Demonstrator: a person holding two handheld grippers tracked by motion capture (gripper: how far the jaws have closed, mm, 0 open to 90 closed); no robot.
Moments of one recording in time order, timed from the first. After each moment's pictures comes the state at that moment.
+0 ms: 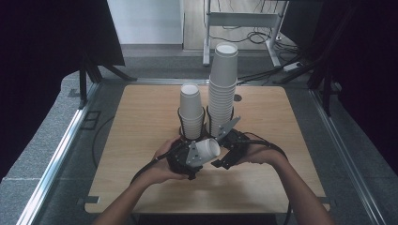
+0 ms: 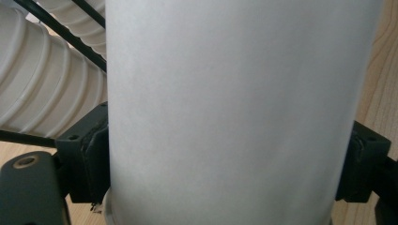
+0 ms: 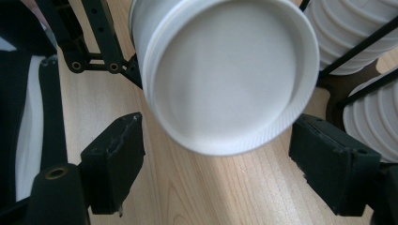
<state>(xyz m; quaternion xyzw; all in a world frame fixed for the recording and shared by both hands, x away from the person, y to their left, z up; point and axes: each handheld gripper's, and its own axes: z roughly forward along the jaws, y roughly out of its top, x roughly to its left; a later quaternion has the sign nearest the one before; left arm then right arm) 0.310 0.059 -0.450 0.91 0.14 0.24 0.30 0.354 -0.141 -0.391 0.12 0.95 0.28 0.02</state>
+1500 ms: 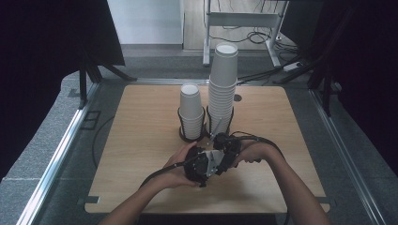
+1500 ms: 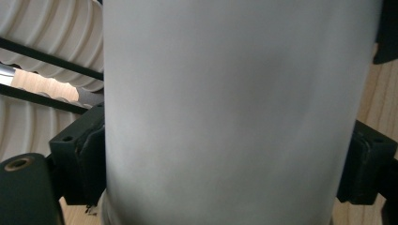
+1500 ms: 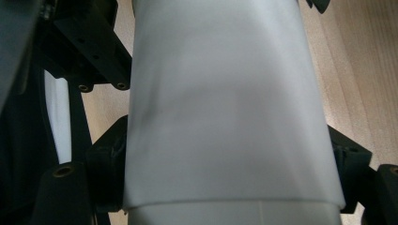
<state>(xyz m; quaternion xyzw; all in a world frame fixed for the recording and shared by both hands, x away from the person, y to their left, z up) 0.300 0.011 -0.471 0.93 0.08 0.27 0.23 0.372 -0.124 -0.423 0.12 0.98 0.16 -0.09</state>
